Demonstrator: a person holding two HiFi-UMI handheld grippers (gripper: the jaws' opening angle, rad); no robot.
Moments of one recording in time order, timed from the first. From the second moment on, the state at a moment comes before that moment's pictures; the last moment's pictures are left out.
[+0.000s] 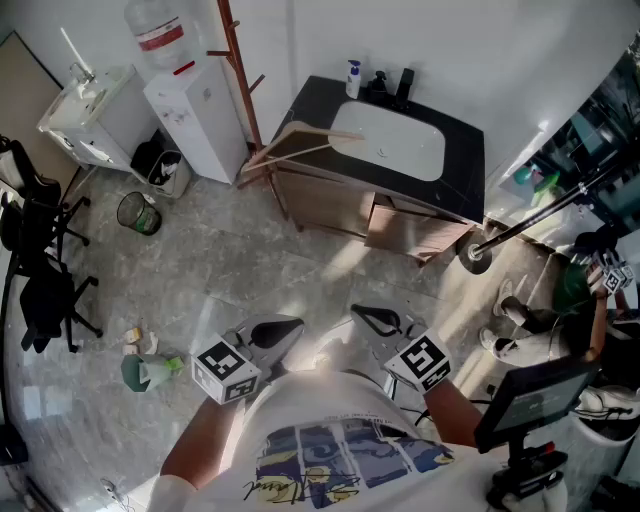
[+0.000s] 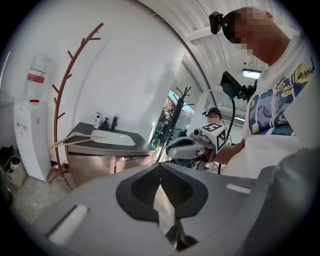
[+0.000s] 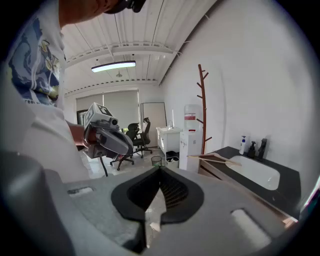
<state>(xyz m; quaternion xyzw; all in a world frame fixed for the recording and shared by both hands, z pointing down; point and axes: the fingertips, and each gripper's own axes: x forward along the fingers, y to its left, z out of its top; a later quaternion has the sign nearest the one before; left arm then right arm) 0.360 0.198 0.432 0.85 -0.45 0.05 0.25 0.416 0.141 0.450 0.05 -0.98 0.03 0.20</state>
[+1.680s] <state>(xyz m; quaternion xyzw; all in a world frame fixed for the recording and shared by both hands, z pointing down) 0.045 0.047 0.506 0.86 -0.40 0.03 0.32 0.159 0.040 0.465 0.14 -0.96 0.08 0.21</state>
